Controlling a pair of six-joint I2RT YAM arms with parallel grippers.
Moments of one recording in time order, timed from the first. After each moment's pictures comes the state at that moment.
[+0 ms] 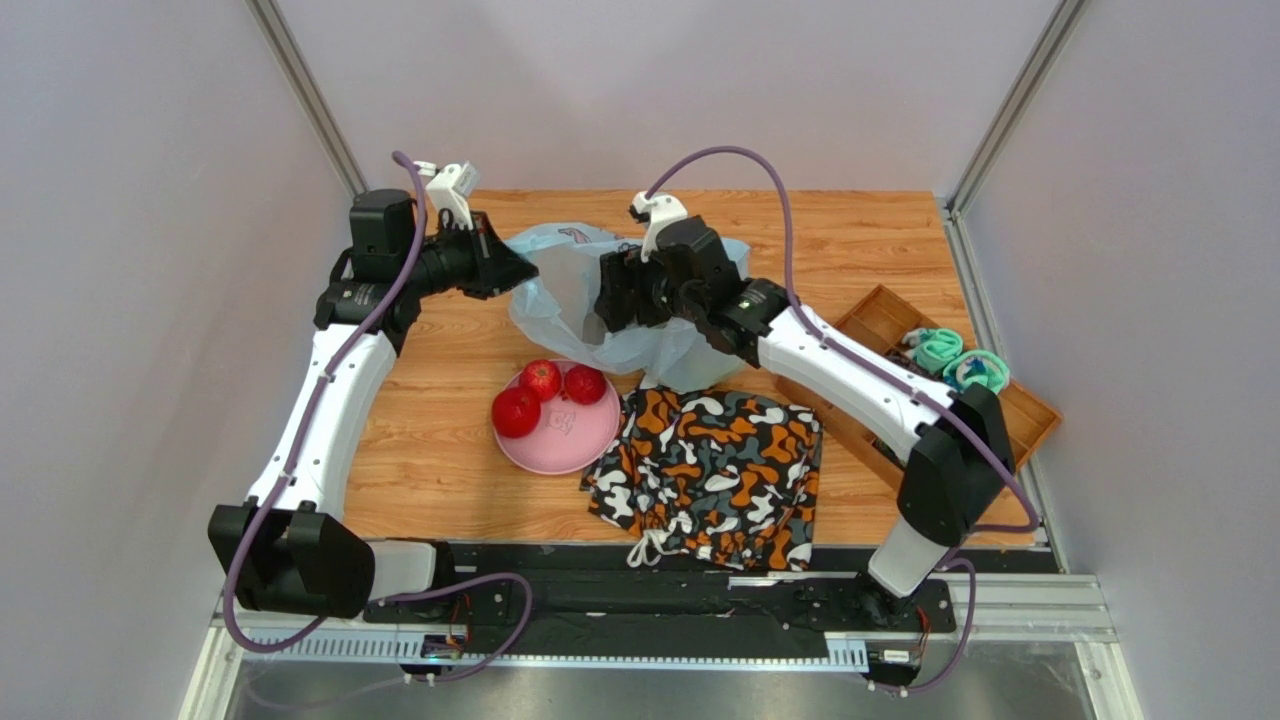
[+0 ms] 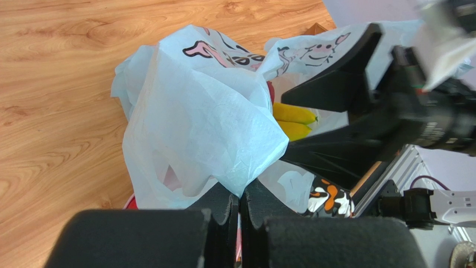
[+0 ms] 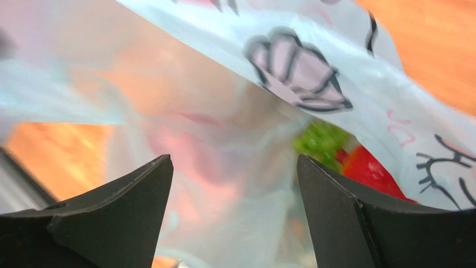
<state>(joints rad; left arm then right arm) -0.08 1.29 1.29 -0.44 0.69 -0.23 0.76 1.68 1.49 -0.31 0.04 0.33</state>
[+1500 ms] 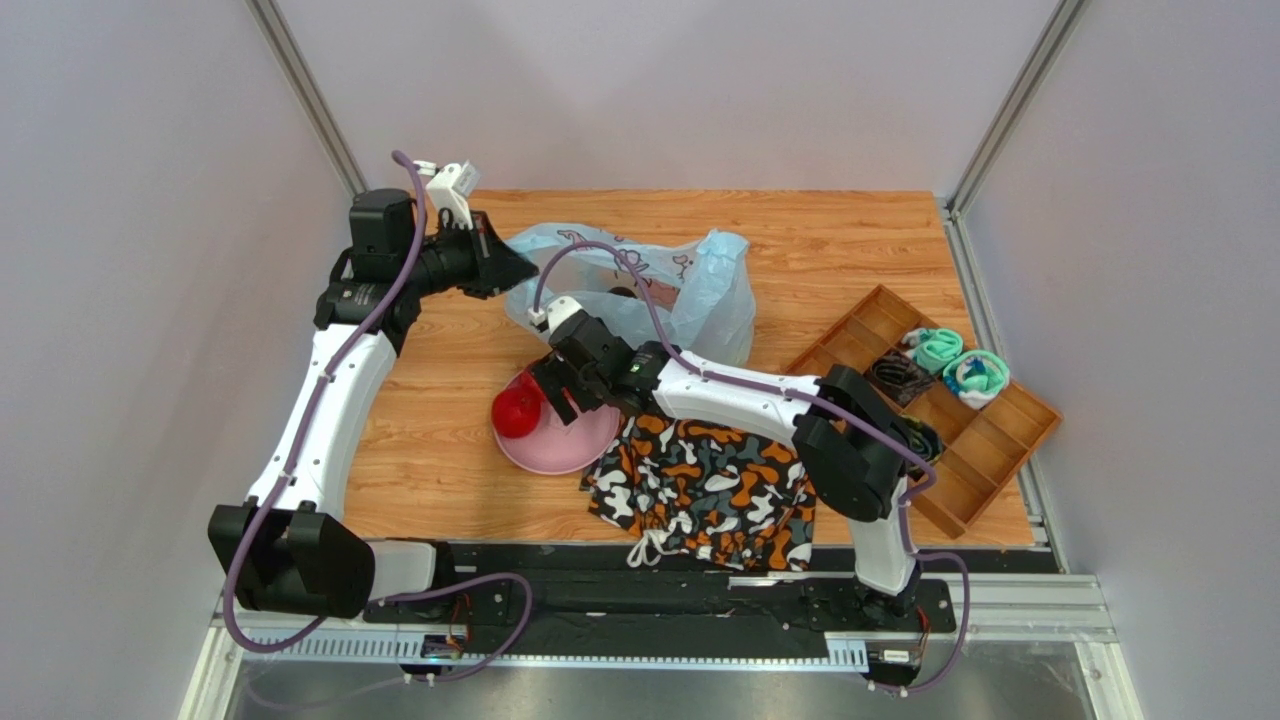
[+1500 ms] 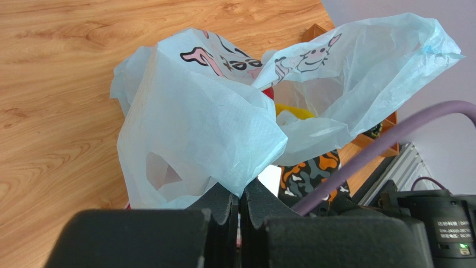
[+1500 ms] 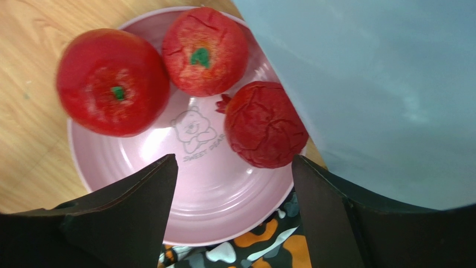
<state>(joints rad) -0.08 1.29 1.29 -0.44 0.69 -0.23 1.02 1.96 1.52 -0.32 0.21 0.20</state>
